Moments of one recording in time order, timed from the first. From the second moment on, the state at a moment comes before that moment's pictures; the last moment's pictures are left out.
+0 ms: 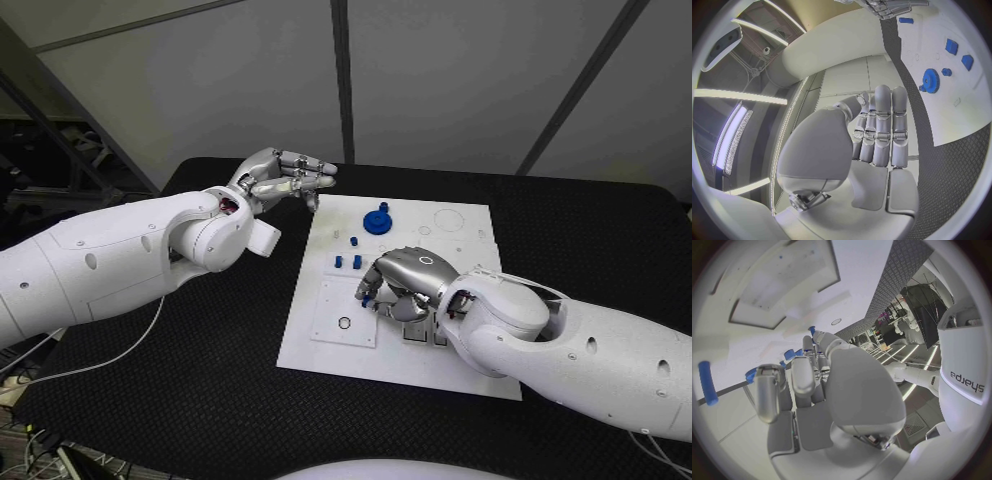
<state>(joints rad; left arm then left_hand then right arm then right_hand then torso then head) 1.23 -0.88 0.03 1.43 -0.22 -0.17 0.32 1.41 -0.16 0.48 -0.04 0.10 1.09 0.15 0.07 0.16 1.21 0.08 0.16 0.10 1.30 -0.01 0.70 0.52 0.19 1.11 0.10 0.70 0.85 1.05 -0.67 0.02 1.67 -1.73 -0.27 -0.16 1.51 -0.11 0.35 0.11 0.31 1.16 0.12 0.07 0.14 1.25 0.05 0.06 0.17 1.47 -0.03 1.21 1.05 0.02 1.46 0.08 1.52 1.31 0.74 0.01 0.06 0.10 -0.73</state>
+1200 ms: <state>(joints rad) 1.23 -0.88 0.03 1.43 -0.22 -0.16 0.31 1.41 -0.16 0.48 -0.04 0.10 1.09 0.15 0.07 0.15 1.21 0.08 0.16 0.10 1.30 -0.01 0.70 0.52 0.19 1.11 0.10 0.69 0.85 1.05 -0.66 -0.01 1.68 -1.81 -0.28 -0.21 1.43 -0.18 0.33 0.08 0.29 1.04 0.15 0.06 0.10 1.07 0.10 0.06 0.11 1.45 0.01 1.12 0.92 0.04 1.47 0.11 1.37 1.31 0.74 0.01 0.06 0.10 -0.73</state>
